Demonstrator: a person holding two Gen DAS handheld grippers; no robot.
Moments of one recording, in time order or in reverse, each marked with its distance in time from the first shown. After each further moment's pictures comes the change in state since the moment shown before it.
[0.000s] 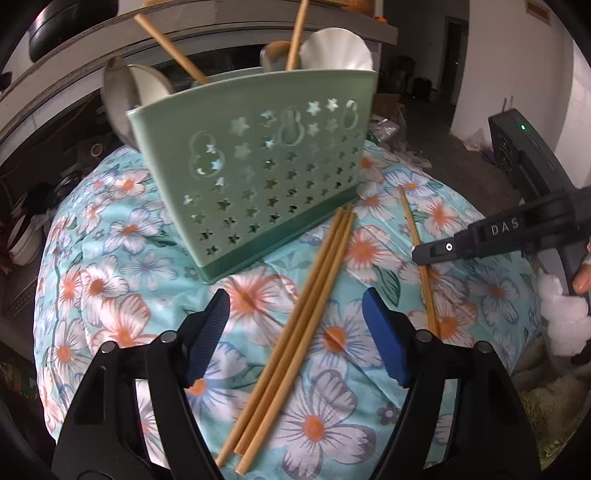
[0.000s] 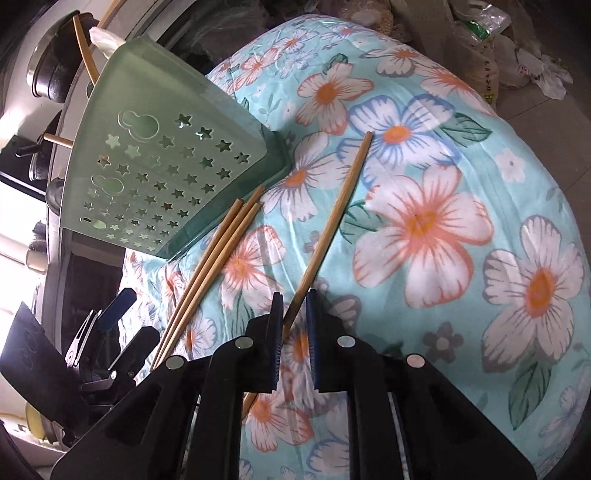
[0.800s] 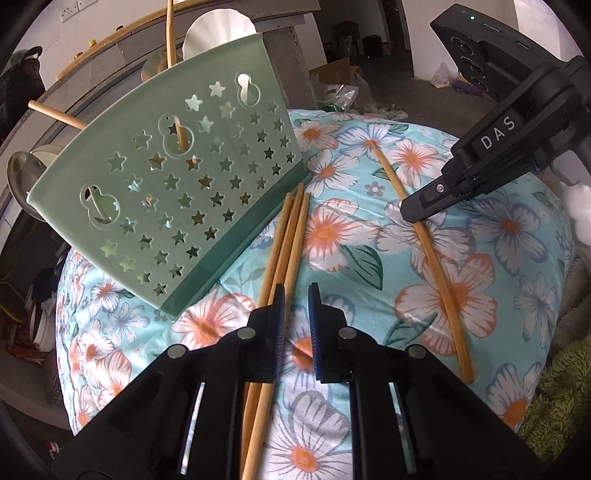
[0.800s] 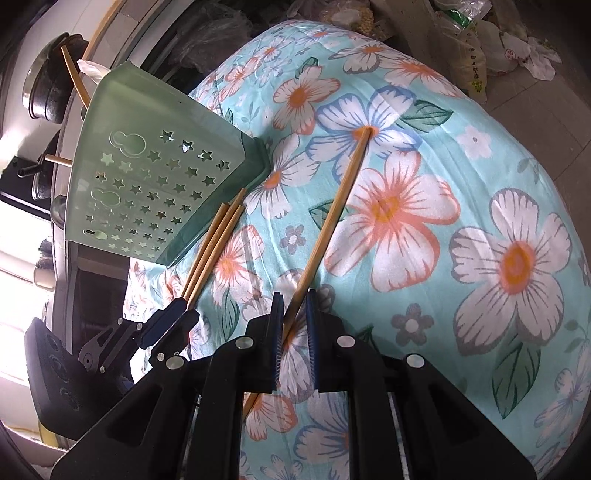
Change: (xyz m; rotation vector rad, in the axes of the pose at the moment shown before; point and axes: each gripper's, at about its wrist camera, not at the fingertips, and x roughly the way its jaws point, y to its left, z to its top) left arm 0.042 -0.049 -0.001 0.324 0.020 0.072; right arm -0.001 -0.011 -0.004 0.043 -0.011 0.031
